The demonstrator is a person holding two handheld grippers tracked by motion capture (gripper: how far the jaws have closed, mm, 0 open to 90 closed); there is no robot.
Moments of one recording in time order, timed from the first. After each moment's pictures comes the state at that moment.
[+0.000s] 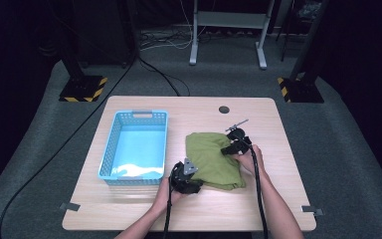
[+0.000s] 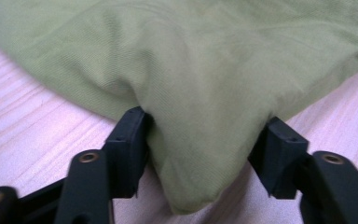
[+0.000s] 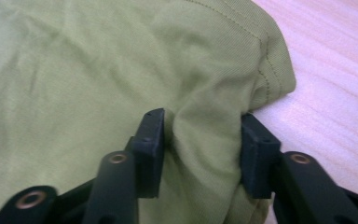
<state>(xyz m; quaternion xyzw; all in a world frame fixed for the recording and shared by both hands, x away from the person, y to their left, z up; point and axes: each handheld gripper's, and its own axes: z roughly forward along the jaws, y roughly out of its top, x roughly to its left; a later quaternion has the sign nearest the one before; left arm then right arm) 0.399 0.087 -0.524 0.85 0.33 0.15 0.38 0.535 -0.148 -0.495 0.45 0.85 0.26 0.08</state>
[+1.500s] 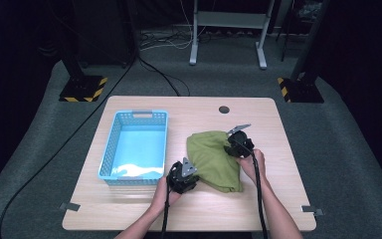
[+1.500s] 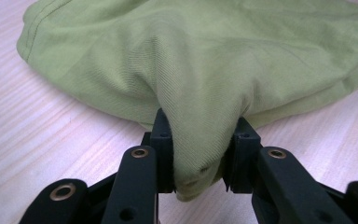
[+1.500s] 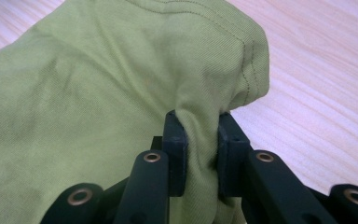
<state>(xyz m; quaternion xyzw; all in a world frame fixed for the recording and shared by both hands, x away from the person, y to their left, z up) 0.389 0.092 -0.505 0.85 0.31 0.19 0.39 0.497 -0.141 -0.468 0.43 0.84 0.28 0.17</state>
